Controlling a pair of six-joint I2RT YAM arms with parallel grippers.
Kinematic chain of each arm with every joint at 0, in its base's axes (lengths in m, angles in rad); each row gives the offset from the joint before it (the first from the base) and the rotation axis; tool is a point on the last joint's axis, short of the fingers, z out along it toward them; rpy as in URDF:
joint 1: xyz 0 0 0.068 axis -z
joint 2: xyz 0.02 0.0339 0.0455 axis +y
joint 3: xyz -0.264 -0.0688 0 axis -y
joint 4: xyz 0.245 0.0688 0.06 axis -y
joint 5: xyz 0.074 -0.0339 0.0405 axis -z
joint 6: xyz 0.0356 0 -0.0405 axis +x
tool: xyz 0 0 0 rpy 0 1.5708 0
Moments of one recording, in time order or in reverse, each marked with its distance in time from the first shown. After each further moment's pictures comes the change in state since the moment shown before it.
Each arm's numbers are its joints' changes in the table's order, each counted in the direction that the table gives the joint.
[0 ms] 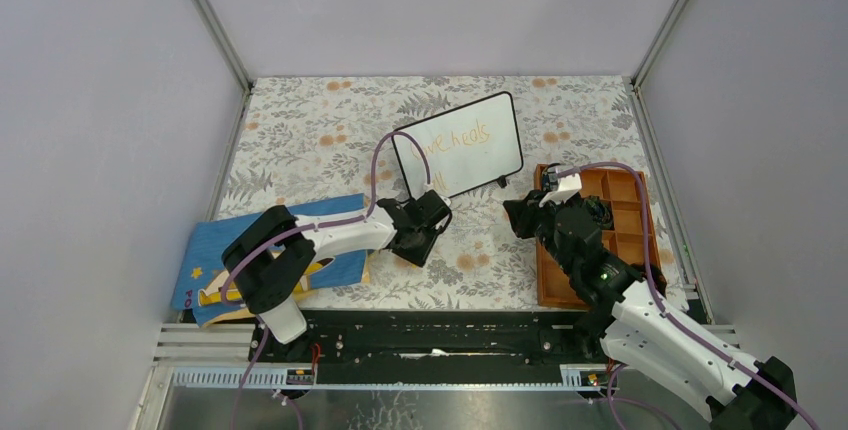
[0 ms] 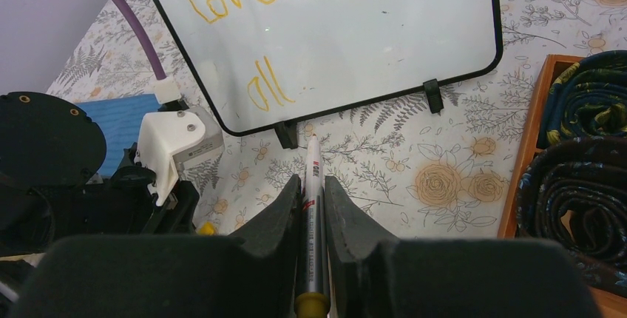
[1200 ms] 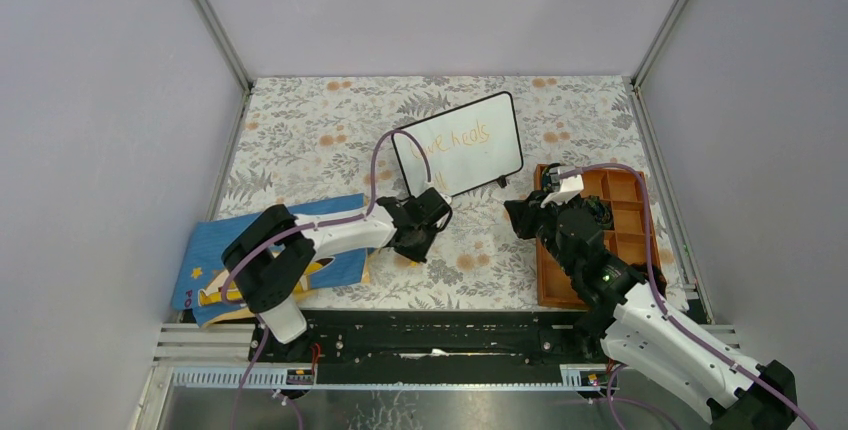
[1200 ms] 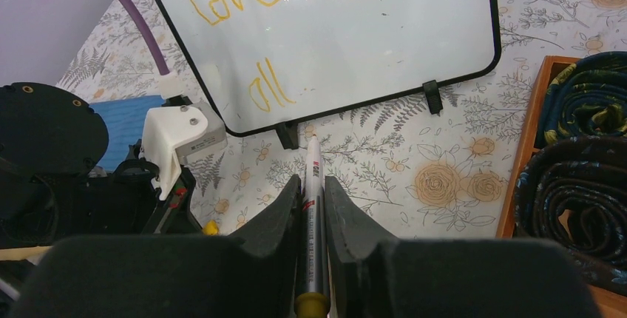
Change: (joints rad) left arm -0.007 0.008 0.016 0.003 0.011 0.005; right arm 0.000 -0.021 -0.003 -0.011 0.000 0.000
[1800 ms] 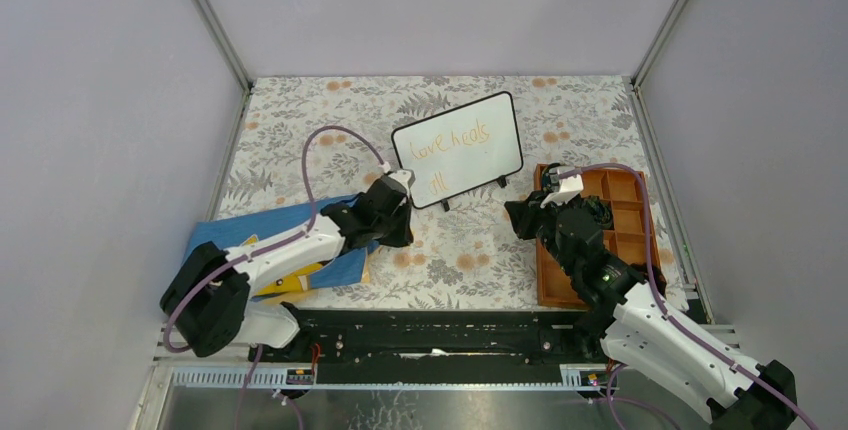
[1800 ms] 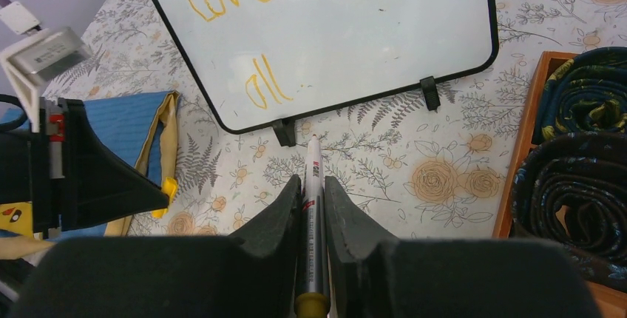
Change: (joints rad) left arm -0.145 -0.316 -0.193 0.190 0.054 -0.130; right arm 0.000 0.000 0.000 -0.011 0.003 0.000
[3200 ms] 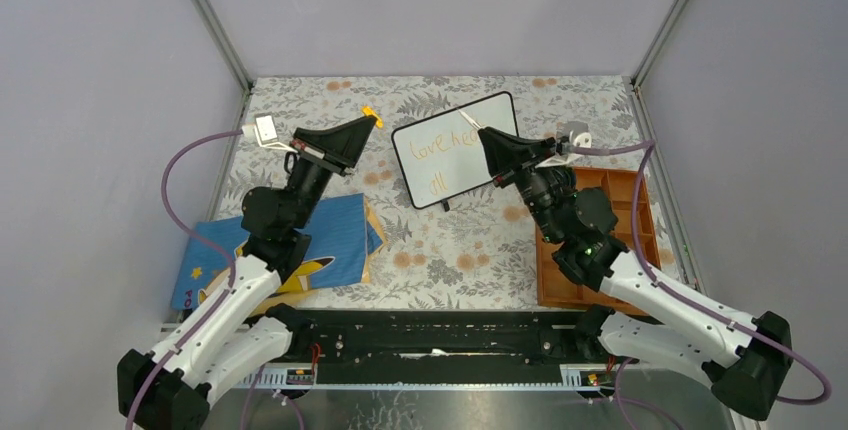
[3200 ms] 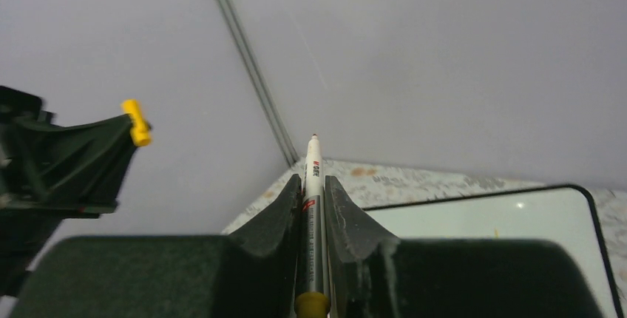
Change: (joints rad) left arm -0.271 -0.552 -0.159 1.057 0.068 -0.415; right arm -0.141 0.249 0.281 0.577 0.057 -0.180
